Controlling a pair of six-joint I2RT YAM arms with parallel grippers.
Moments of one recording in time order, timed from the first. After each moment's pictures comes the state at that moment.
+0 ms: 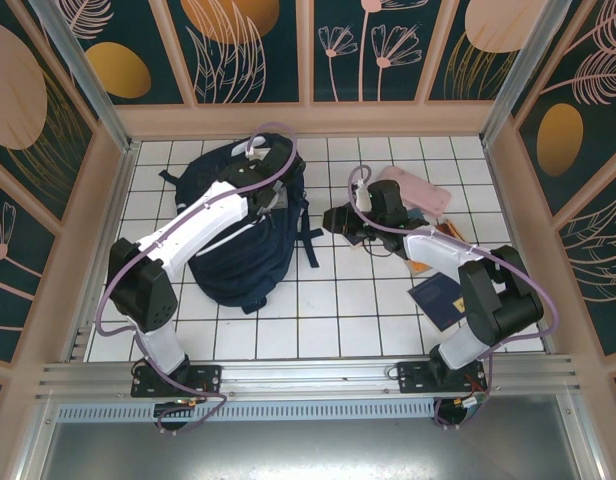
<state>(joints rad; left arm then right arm) -0.66 1.77 1.65 -0.94 -0.47 -0.66 0.47 1.57 0.89 0.07 -0.50 0.53</state>
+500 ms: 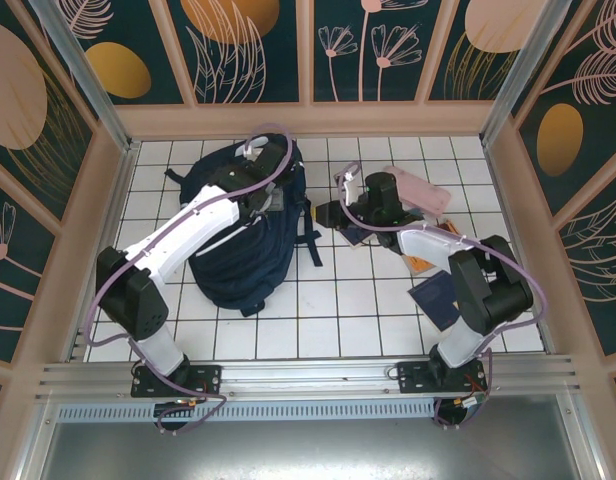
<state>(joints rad) -0.66 1.70 1.61 -0.94 -0.44 -0.58 0.47 1.66 0.92 0.29 -0.67 0.40</state>
